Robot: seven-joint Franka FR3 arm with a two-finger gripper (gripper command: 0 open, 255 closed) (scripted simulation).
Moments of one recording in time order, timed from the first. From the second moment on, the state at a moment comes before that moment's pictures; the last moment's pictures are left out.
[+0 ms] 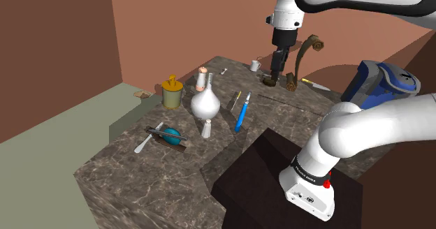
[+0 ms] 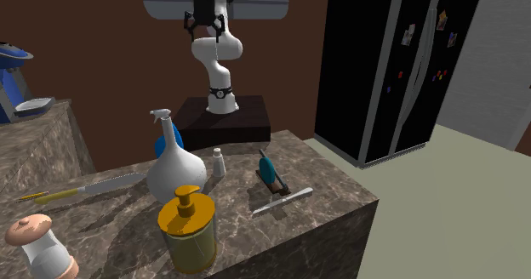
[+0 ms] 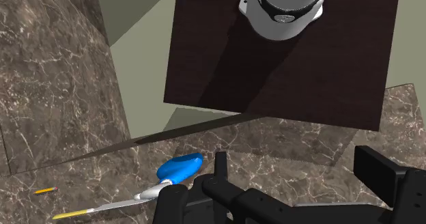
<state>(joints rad) 0.00 -0.80 0.02 -2.44 -0.09 1.46 -0.16</state>
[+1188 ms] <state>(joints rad) 0.06 -0.29 0.12 -2.42 -0.03 1.95 -0.06</state>
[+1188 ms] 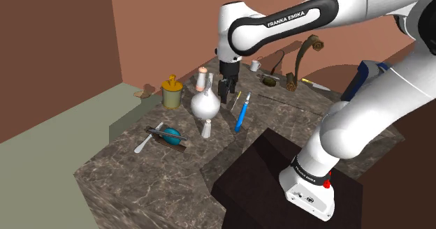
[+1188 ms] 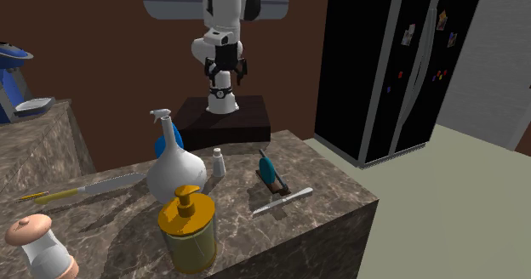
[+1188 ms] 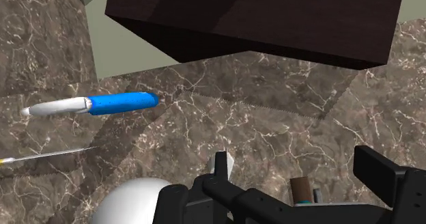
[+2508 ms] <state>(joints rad) 0.15 0.46 0.18 -1.96 -0.11 2.25 0.06</state>
